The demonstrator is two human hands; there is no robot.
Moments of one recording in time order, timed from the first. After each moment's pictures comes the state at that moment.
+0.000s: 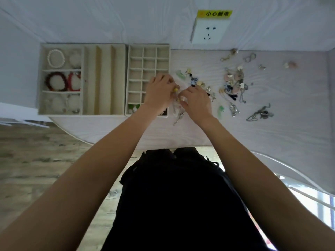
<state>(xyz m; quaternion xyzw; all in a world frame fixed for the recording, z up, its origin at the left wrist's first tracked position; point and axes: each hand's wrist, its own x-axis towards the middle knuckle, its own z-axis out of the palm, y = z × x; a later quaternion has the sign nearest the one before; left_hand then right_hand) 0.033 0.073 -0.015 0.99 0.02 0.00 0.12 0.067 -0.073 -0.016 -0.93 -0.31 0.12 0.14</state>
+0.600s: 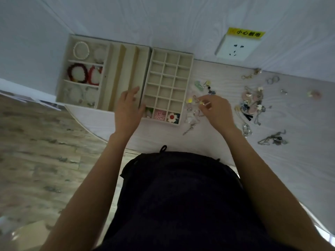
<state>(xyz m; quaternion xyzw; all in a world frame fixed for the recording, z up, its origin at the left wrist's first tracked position) -0.063 0.138 -0.001 0.89 0.33 0.06 0.31 0.096 -0.082 -0.009 -0.90 -0.23 0.21 0.29</state>
